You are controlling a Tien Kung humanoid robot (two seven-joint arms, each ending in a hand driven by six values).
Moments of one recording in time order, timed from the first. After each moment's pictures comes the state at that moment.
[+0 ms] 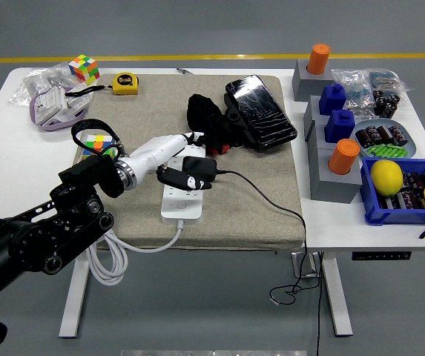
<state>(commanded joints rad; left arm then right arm) -0.68 0.18 -0.71 -1.06 1.83 -0.02 0.08 -0.02 -0.28 1.55 0.32 -1.02 0.02 -0.16</state>
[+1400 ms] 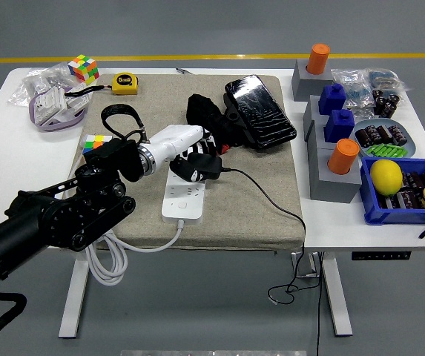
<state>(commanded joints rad) -0.81 0.13 -0.61 -0.92 1.80 0.02 0.04 -0.02 -0.28 1.56 0.32 -1.03 0.02 -0.16</state>
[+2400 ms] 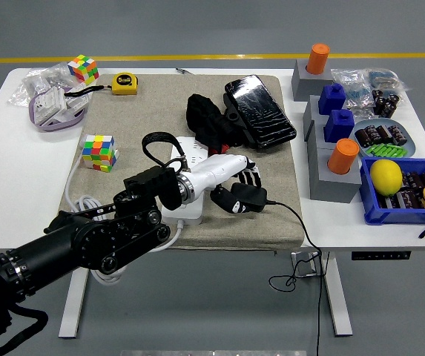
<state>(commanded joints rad) -0.79 0.02 -0.47 -0.93 1.66 0.07 0.03 -0.02 -0.28 1.56 0.32 -1.03 0.02 -0.16</state>
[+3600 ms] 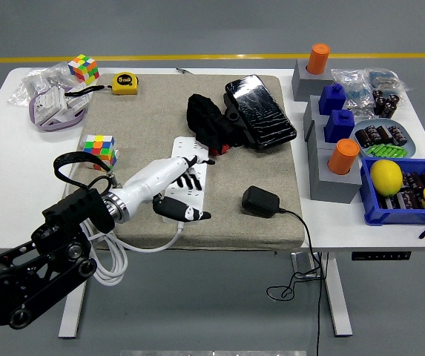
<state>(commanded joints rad) -0.38 0.33 -0.78 -1.49 1.82 -0.04 0.20 -0.02 -0.29 1.56 0.32 -1.03 0.03 -0.16</state>
